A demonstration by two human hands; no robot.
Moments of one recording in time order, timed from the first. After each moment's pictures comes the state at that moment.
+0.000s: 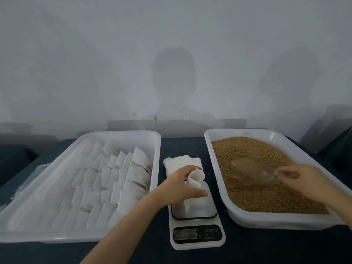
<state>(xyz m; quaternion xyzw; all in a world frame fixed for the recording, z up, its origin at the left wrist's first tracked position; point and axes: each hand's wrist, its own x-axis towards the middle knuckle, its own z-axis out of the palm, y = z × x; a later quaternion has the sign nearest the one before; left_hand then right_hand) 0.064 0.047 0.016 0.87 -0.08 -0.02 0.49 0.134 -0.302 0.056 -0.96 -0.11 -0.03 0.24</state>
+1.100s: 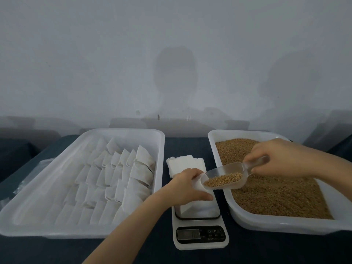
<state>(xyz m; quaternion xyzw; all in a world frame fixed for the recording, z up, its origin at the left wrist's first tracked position) 0.070 0.044 0.011 0.90 -0.07 -0.03 0.44 0.111 -0.206 0.154 -0.94 -0.32 0.08 0.08</state>
